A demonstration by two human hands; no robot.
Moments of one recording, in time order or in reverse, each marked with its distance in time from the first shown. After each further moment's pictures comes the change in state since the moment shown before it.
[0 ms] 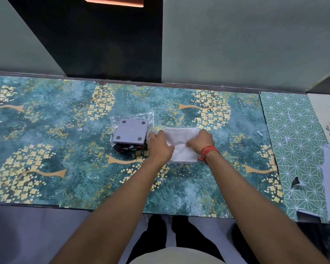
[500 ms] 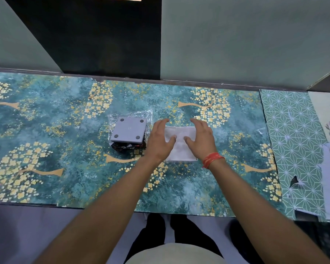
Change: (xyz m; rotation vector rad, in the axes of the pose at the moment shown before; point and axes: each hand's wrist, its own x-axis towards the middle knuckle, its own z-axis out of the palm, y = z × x) left_hand 0.003 -0.003 -0.005 -0.185 0.143 0.336; right_hand -0.016 0.013 -0.003 -0.065 0.216 -0.529
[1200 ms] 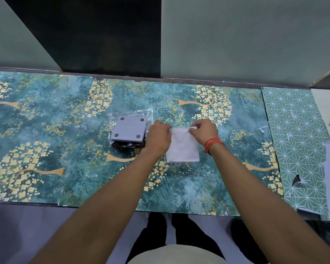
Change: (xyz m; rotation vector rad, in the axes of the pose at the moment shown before) left_hand 0.024 -0.002 0.000 0.255 -0.109 -0.063; right_hand 0.036 0.001 -0.008 0.132 -0.111 0.302
